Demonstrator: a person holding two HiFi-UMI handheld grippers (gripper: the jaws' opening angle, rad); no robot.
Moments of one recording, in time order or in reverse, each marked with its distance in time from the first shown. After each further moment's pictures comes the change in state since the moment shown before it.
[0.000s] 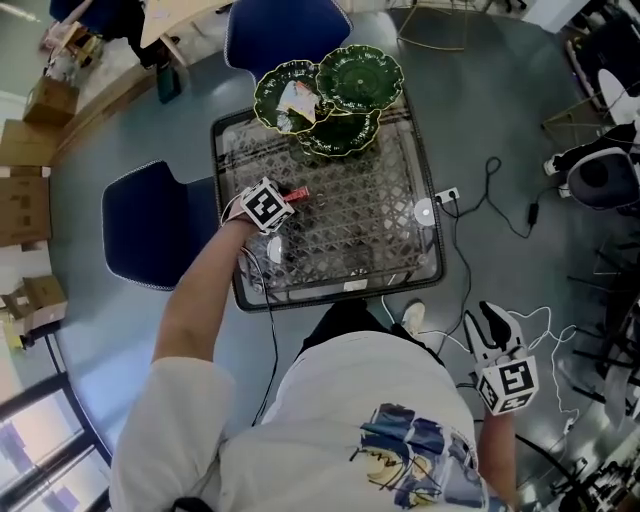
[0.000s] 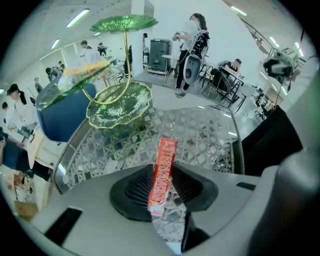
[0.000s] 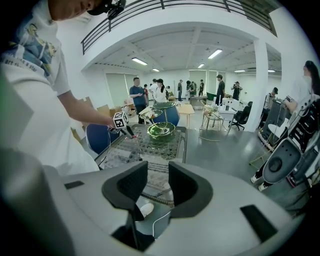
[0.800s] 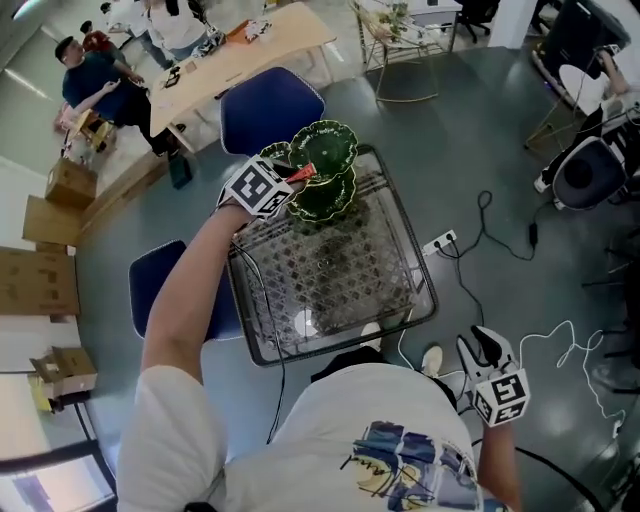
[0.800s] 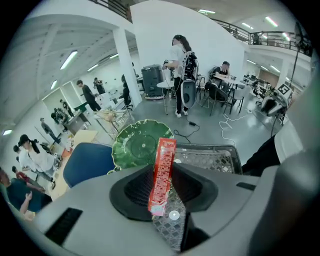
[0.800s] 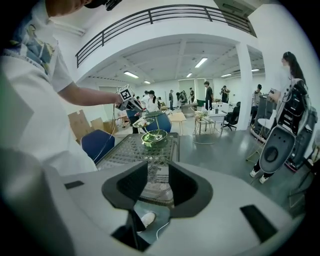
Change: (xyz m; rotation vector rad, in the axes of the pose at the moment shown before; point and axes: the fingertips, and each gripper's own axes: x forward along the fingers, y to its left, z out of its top) left arm -0.168 0.043 0.232 0.196 -0.194 0.149; right arm -0.026 -0.022 -0.027 0.096 -0.132 -0.047
